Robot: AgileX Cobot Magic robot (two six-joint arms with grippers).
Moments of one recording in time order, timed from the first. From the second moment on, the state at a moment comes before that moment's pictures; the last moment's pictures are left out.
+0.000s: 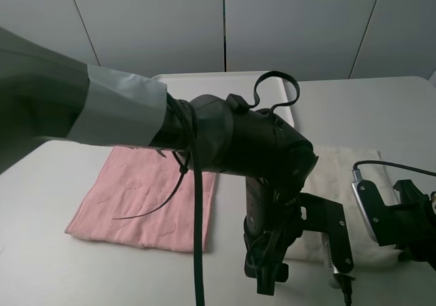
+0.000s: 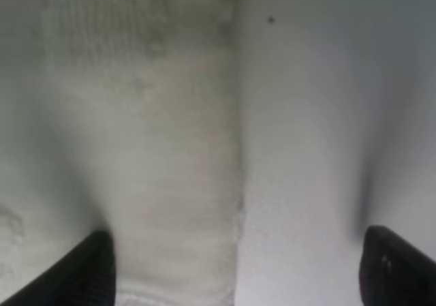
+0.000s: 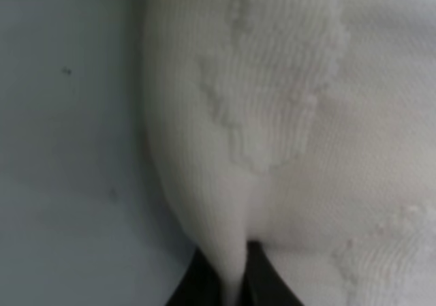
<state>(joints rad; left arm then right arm) -1.12 2.24 -1.51 -0.07 0.85 0.63 0.17 1.55 -0.28 -0.22 0.38 -1.19</state>
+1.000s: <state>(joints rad) -1.13 2.27 -1.53 0.02 0.86 0.60 0.17 1.55 -0.28 -0.22 0.37 -1.17</state>
